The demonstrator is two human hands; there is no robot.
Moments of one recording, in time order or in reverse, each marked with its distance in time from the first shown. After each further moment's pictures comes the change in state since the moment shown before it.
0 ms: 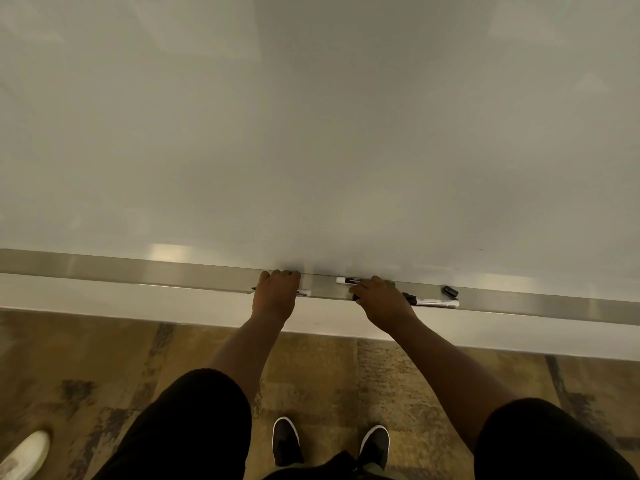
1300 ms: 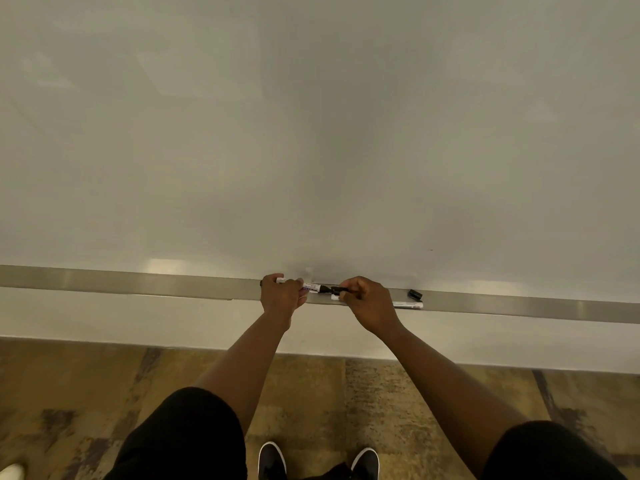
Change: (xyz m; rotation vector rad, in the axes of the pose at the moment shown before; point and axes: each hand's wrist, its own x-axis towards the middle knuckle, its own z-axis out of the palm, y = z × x) left_hand -0.016 0.088 -0.043 -1.767 0.147 -0.835; right_hand -0.058 -0.004 -0.045 1.021 0.336 0.416
